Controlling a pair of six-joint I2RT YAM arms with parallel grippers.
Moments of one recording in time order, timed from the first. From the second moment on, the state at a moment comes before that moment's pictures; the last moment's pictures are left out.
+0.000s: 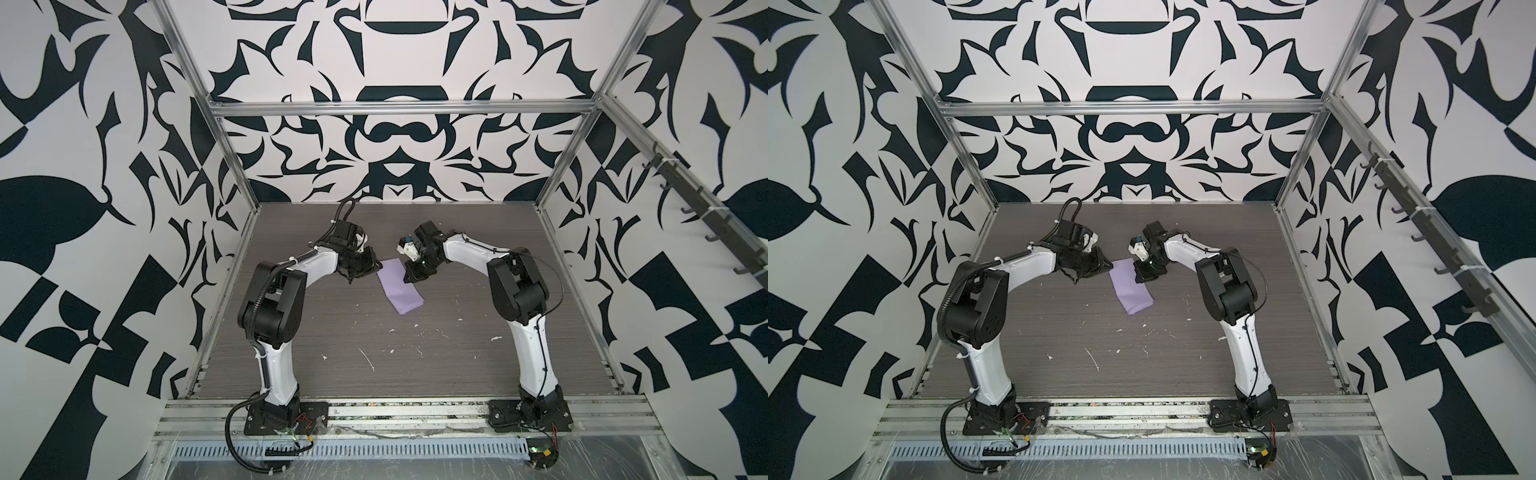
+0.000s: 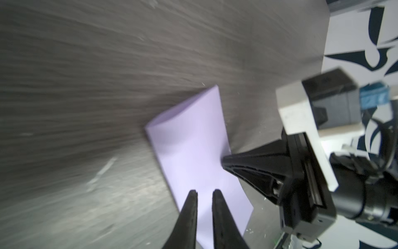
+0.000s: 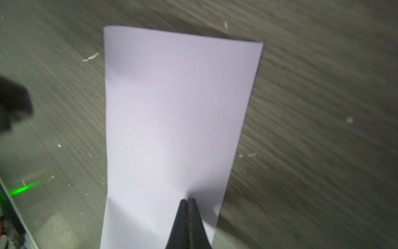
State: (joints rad) left arm -0.37 1.92 1.25 -0.29 0.55 -0.62; right arm 0.48 2.23 1.67 -0.72 -0.45 0.00
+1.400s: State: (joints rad) left arm -0.39 2.02 1.22 -0.26 0.53 -0.59; right arm 0.72 1.99 1.37 -0.43 -0.35 0.81
